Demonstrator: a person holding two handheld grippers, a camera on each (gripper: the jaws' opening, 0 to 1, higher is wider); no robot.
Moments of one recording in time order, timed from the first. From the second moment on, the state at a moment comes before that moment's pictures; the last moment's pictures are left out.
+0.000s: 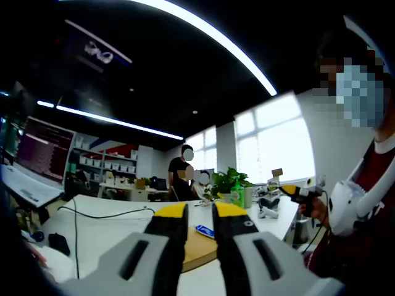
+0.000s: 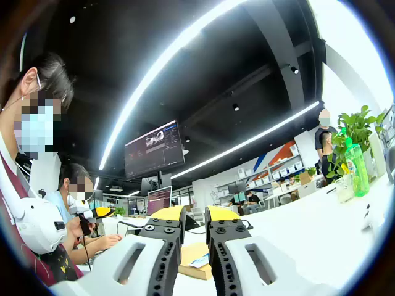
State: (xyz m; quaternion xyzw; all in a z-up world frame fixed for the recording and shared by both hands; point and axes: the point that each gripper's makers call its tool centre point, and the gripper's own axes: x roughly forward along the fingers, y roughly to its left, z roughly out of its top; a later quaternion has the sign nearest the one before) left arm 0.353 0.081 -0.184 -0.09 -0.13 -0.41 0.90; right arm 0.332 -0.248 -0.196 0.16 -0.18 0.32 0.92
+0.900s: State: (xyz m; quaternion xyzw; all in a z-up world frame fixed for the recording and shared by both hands) left arm 0.392 0.005 -0.190 -0.07 -0.07 -0.47 0.88; right arm 0.335 -0.251 -0.197 0.14 -0.18 0.31 0.92
